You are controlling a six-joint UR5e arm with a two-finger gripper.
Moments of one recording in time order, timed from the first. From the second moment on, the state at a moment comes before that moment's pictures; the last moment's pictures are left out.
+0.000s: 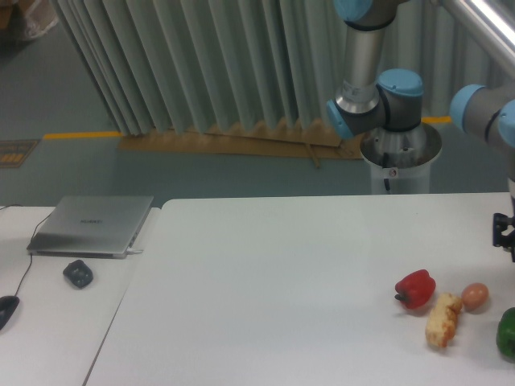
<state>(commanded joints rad) 2.67 -1.90 -1.52 -1.14 1.74 0.66</state>
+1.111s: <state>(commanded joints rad) 2.91 -1.93 -1.54 -1.18 1.73 0.67</state>
